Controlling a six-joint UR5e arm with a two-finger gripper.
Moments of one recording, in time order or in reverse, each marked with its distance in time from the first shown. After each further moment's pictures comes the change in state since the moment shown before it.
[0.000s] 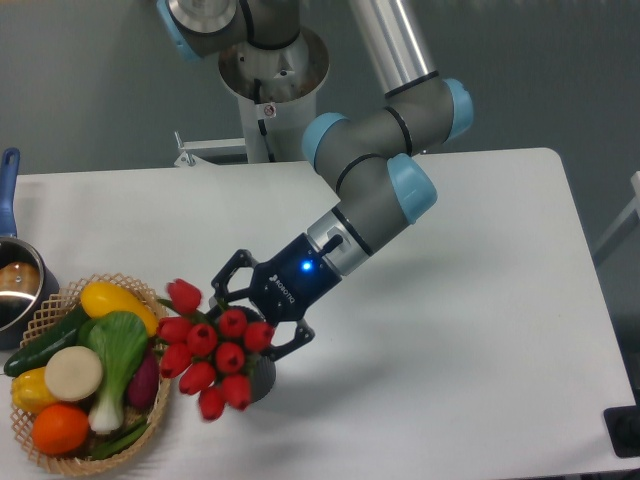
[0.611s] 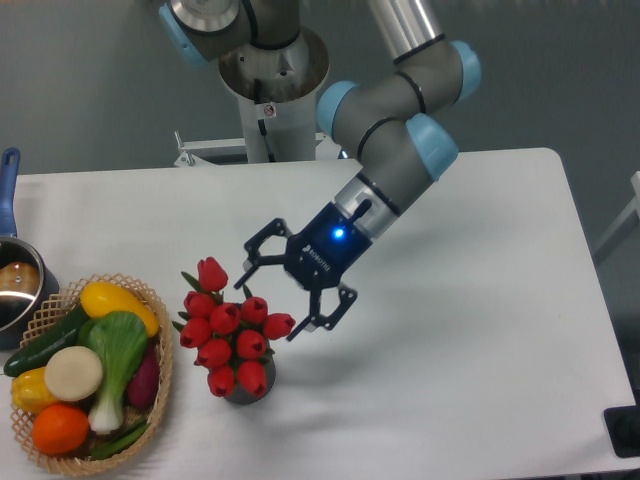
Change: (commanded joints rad) arm 0.146 0.132 -0.103 -0.002 0.051 0.003
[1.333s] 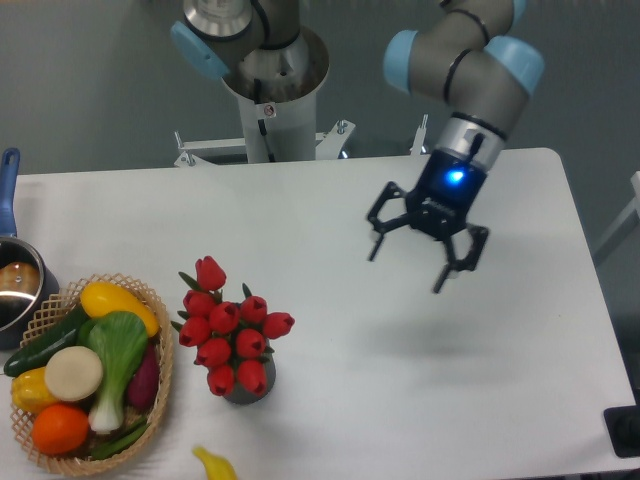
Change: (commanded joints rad) arm 0.243 0.016 0.073 -0.002 0.314 0.002
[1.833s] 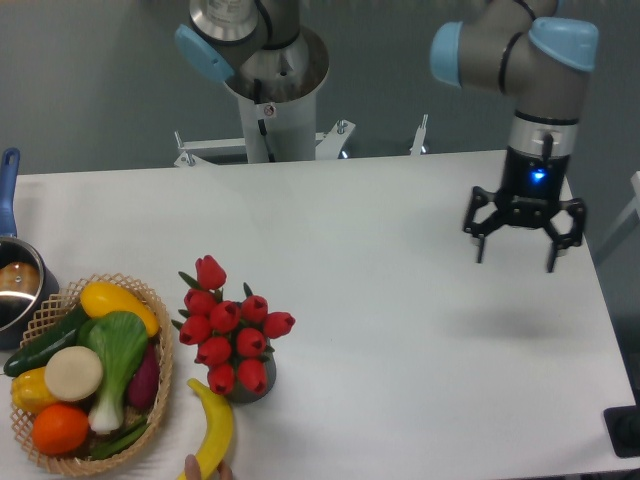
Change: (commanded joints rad) arm -0.002 -0.081 0.152 -0.008 0.569 0.115
